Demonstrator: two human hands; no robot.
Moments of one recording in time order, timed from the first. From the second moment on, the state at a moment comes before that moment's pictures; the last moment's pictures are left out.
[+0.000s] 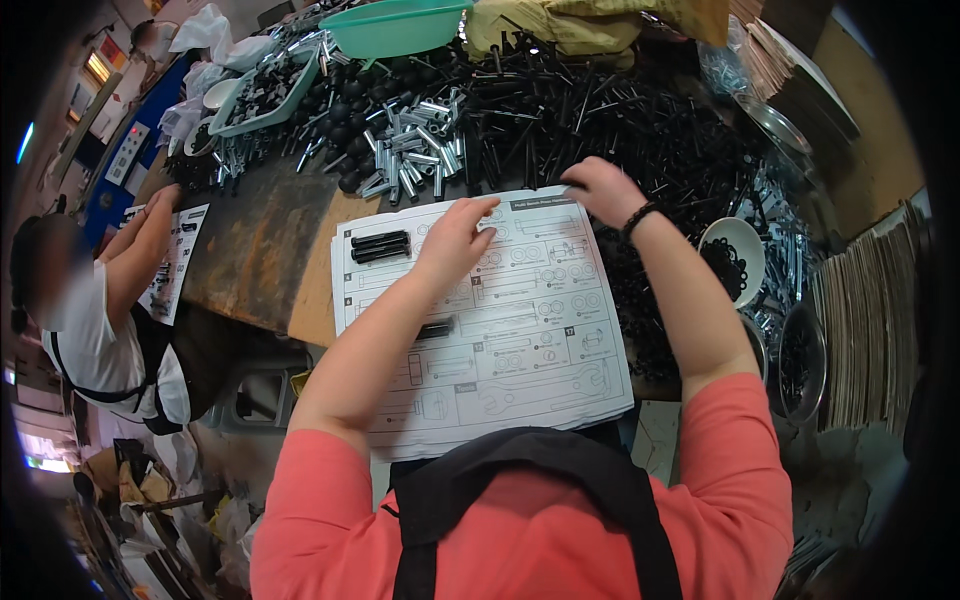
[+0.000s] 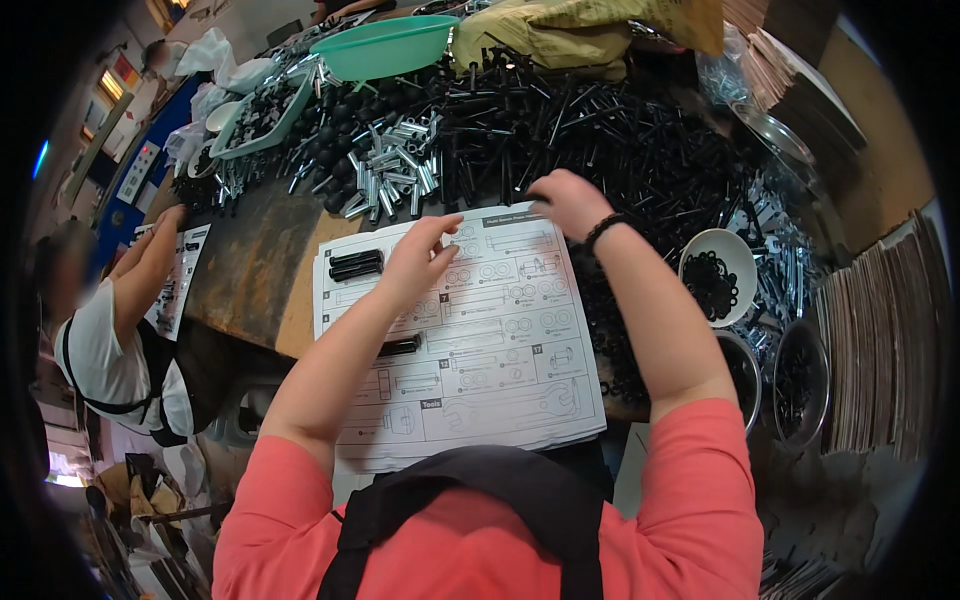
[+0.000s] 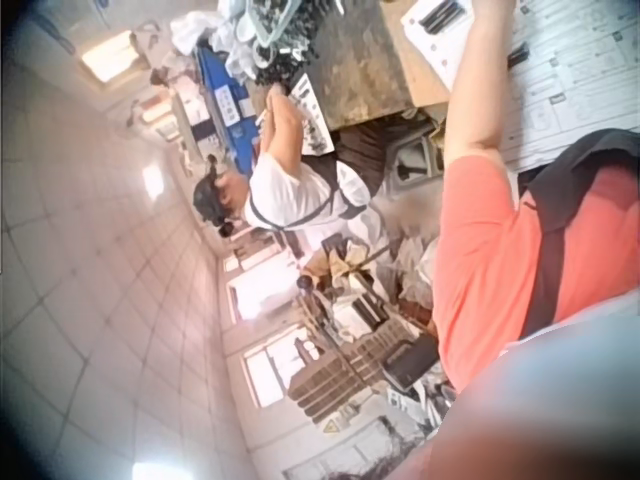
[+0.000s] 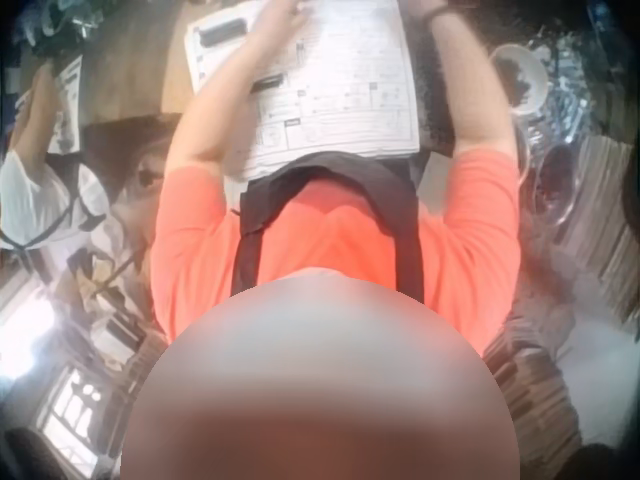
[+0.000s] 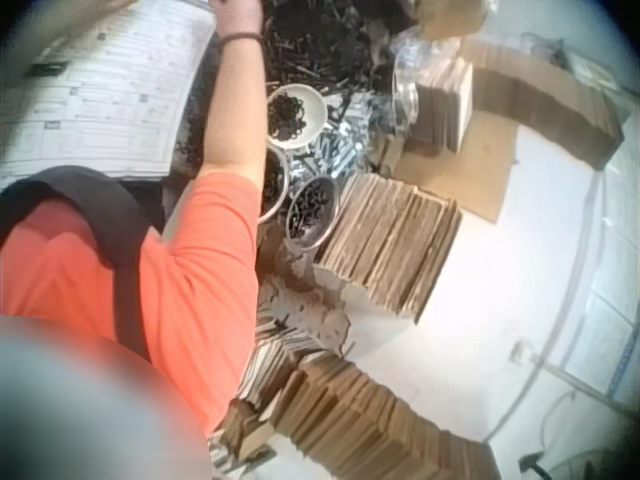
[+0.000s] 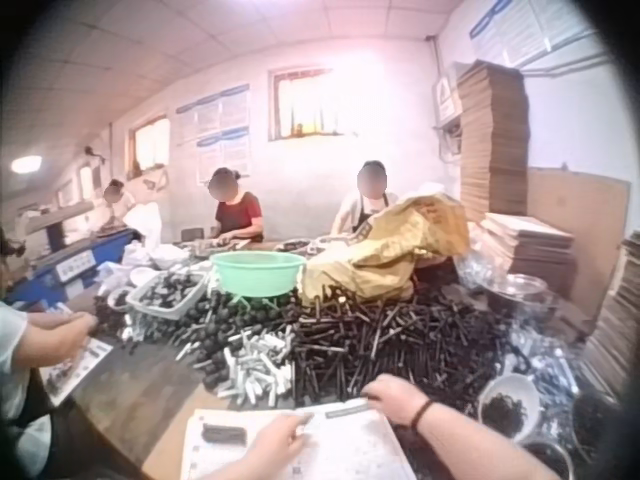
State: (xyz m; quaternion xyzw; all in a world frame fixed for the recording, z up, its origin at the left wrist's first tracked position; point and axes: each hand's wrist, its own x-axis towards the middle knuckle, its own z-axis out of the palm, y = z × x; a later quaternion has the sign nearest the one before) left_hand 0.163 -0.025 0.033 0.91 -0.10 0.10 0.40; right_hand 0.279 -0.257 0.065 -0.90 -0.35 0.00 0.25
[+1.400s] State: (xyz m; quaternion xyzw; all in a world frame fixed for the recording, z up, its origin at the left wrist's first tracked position) left_hand 0.203 -0.089 0.007 0.97 -0.09 0.08 0.20; right_hand 0.248 -0.275 0.025 -0.82 -0.01 0.19 0.54
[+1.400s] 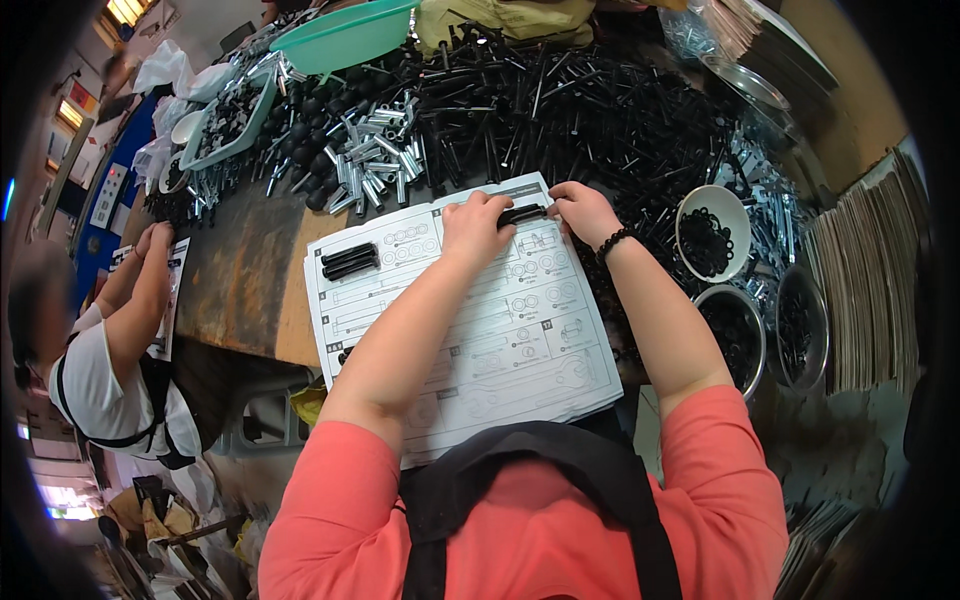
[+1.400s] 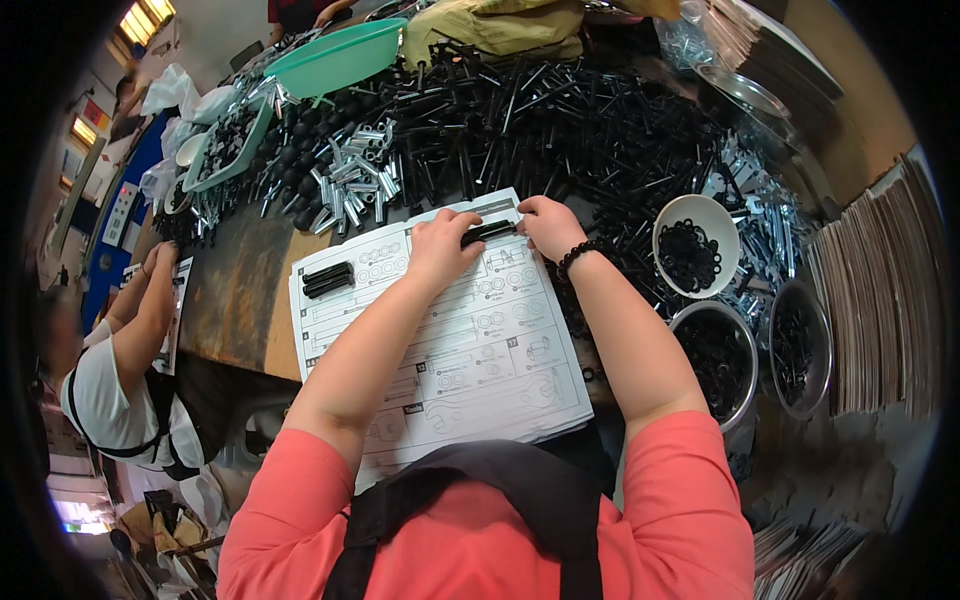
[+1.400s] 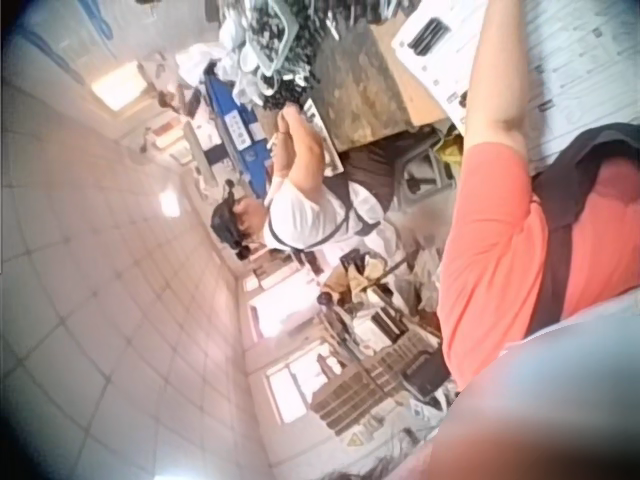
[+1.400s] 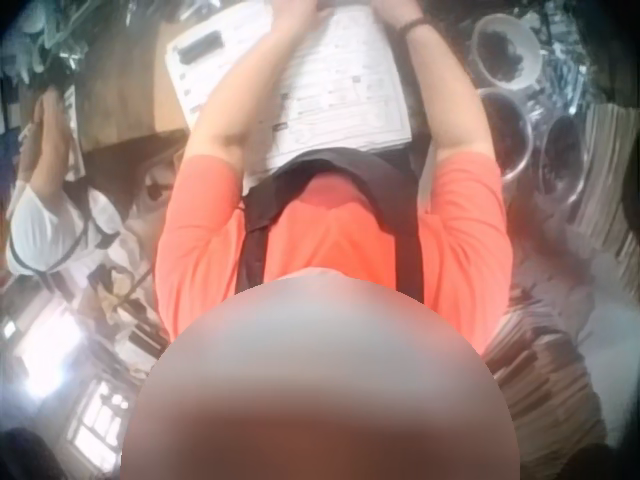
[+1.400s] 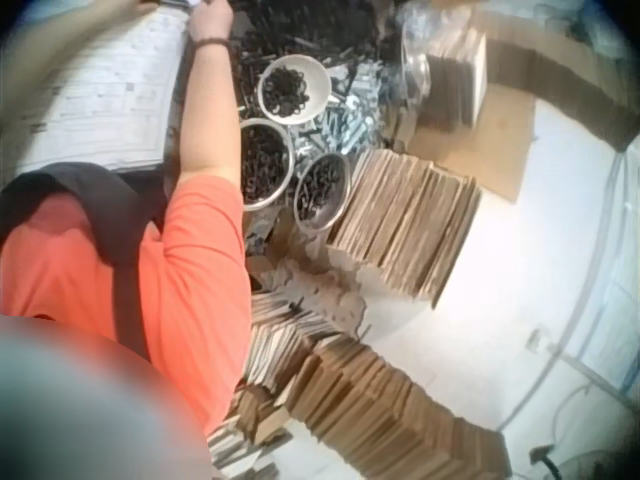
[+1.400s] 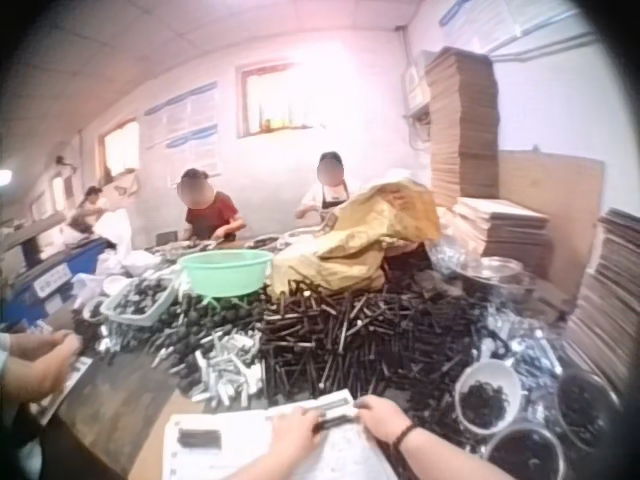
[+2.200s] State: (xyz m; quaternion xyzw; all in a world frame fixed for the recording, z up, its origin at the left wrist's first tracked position) left_hand 0.118 -0.131 -0.001 0.91 -0.21 0.06 0.35; right_hand 0.276 -0.668 0.044 -0.94 0.34 0.03 0.08
